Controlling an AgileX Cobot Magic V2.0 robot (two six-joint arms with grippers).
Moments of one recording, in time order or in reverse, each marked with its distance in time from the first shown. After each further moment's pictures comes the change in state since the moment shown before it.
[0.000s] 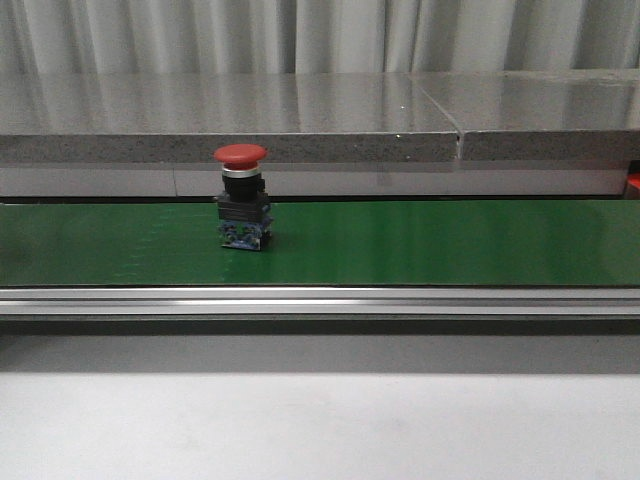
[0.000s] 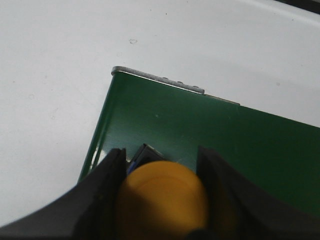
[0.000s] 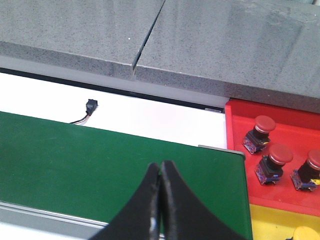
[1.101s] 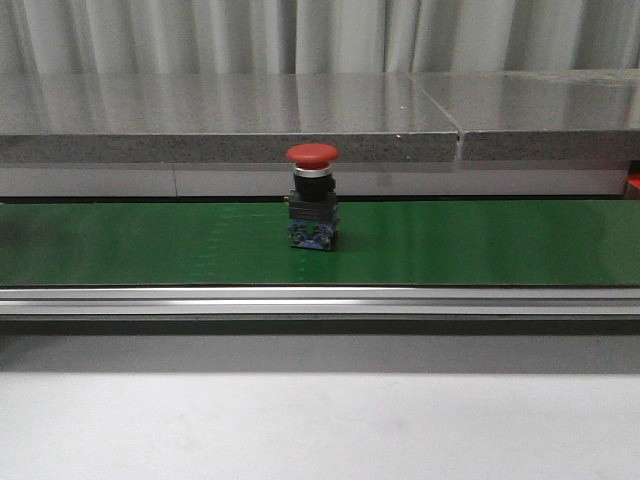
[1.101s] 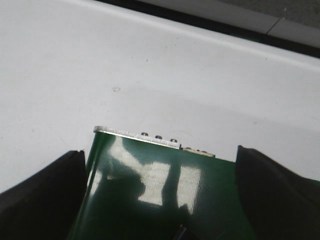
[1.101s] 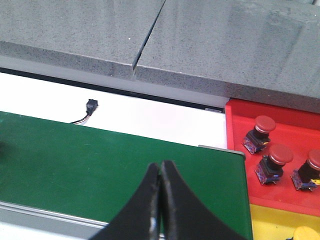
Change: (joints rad) left arm -0.005 0.081 -0.173 -0.045 0.032 0.065; right arm 0.000 0.000 0.000 0.000 0.000 0.000
